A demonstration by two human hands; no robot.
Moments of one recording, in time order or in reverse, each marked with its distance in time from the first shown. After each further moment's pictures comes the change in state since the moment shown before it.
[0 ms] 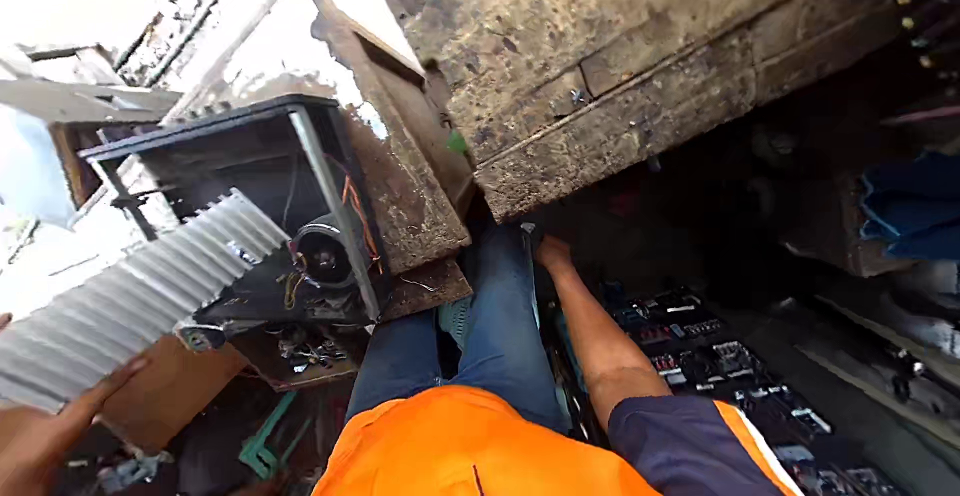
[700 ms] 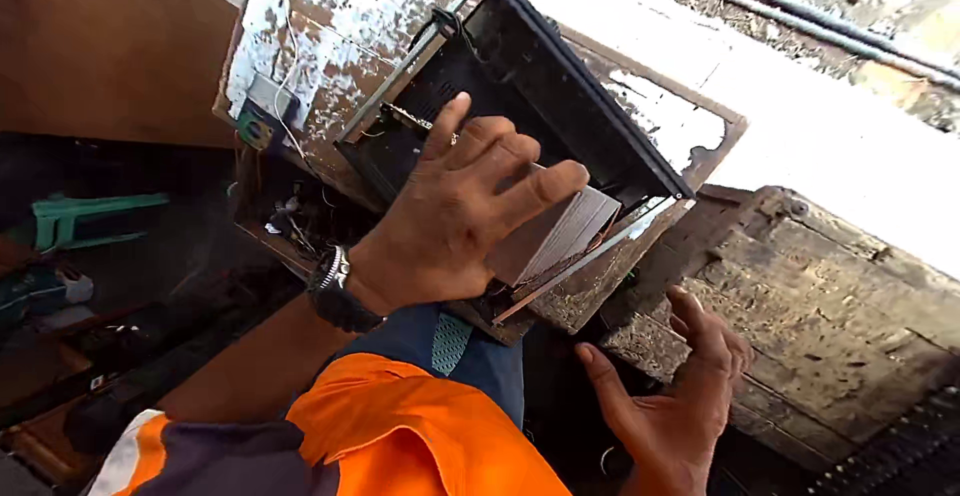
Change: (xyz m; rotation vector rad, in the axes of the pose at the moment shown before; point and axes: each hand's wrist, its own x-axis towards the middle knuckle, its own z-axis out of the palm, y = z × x) left_hand 0.025 0.034 0.035 -0.306 0.316 0.456; right_hand -0.369 -0.274 -0.098 -0.156 0.519 -1.448
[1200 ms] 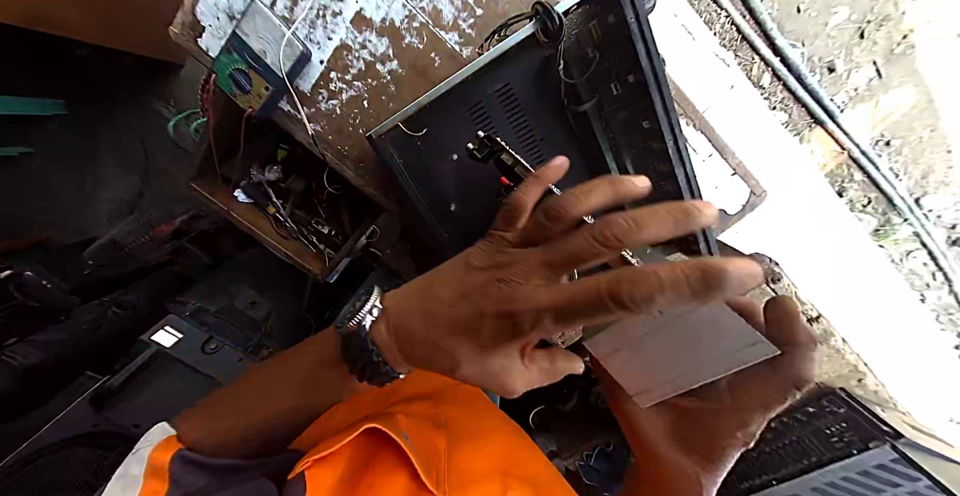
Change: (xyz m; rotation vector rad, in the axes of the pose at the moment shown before) left_hand -0.034 -0.063 -0.011 -0.630 0.173 -0.051; right_hand 0.099 -0.082 0.062 0.073 -0.055 -0.037
